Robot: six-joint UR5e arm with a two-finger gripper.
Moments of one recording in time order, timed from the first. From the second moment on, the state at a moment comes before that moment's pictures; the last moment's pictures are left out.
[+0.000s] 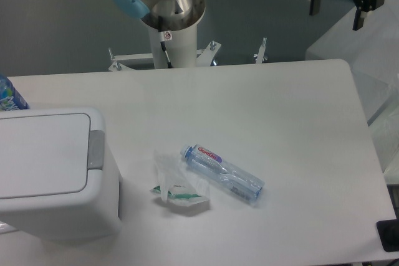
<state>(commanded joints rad) 2.96 -1.56 -1.41 -1.44 1.31 1.79</state>
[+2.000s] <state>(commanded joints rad) 2.37 -1.68 -1.52 -1.04 1.19 0.31</state>
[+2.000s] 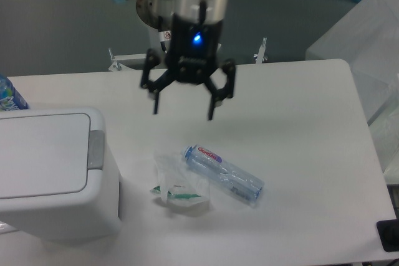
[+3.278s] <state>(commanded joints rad) 2.28 -1.75 -1.52 -1.00 1.19 0.19</state>
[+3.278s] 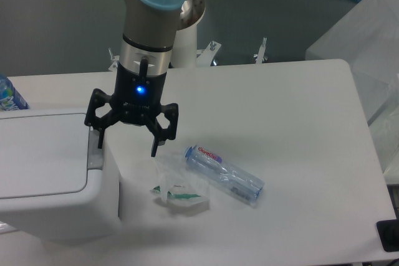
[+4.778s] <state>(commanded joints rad) 2.27 -1.77 -1.53 -0.97 1.19 0.20</state>
